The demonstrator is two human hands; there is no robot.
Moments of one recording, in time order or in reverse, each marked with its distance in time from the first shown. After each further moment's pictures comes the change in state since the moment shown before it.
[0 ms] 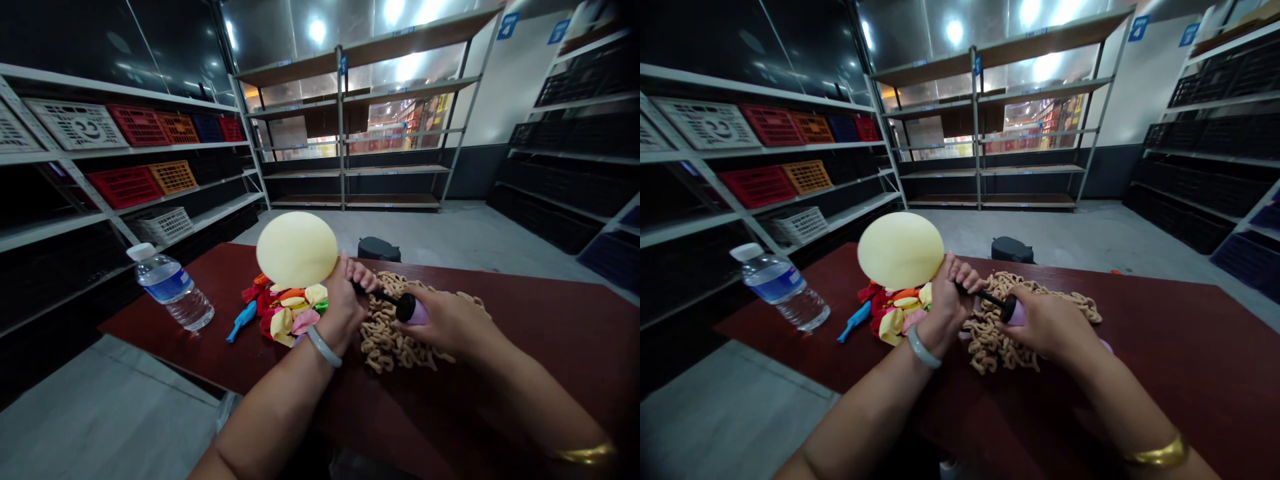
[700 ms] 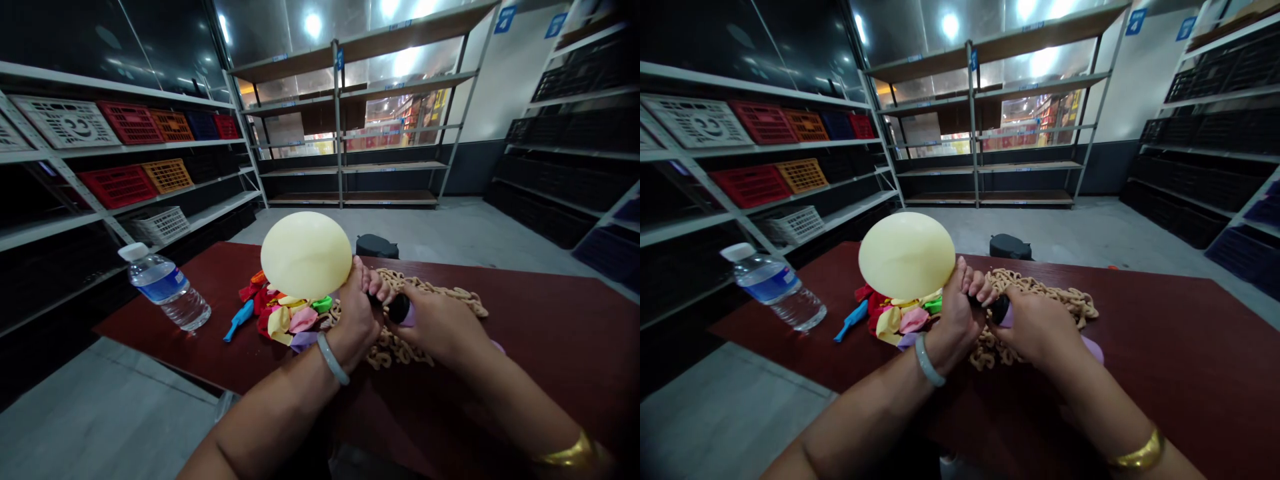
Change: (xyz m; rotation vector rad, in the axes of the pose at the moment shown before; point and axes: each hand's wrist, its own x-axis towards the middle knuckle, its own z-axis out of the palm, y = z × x) left_hand -0.018 -0.027 0.004 0.053 -0.038 -0.001; right_hand -0.004 -0.017 0.006 -0.056 0.034 0.048
